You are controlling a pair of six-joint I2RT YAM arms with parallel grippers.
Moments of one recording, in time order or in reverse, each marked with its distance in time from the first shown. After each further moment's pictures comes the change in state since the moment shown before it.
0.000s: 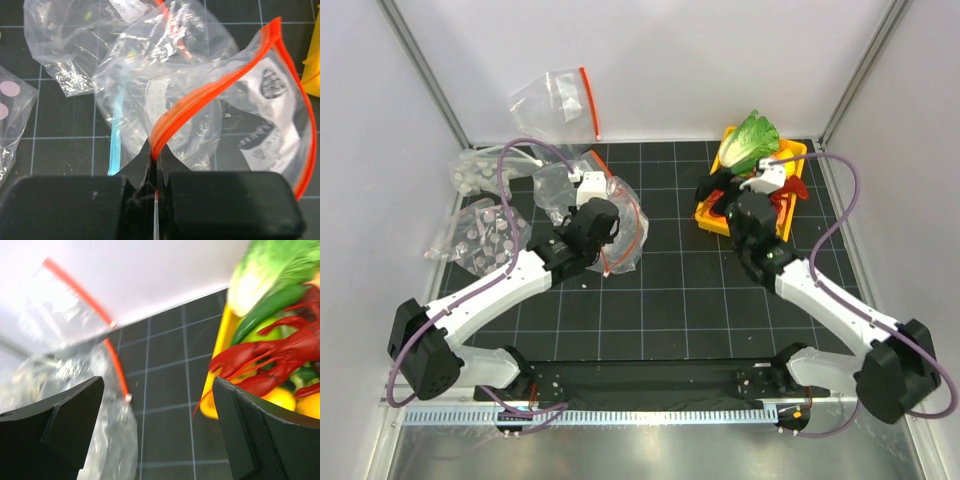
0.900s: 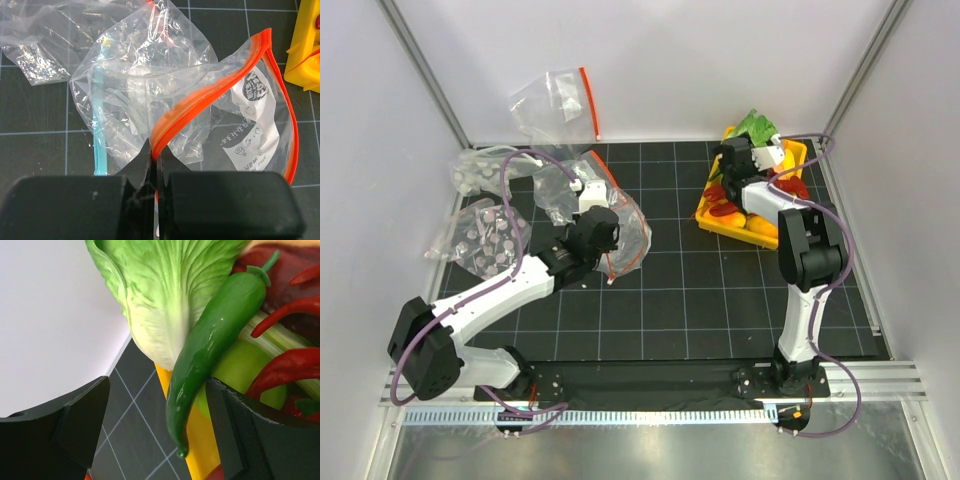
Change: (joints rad) left arm 0.000 0.001 -0.090 0.110 0.063 -0.063; right arm -0.356 0.889 0.634 -0.138 0.066 0.581
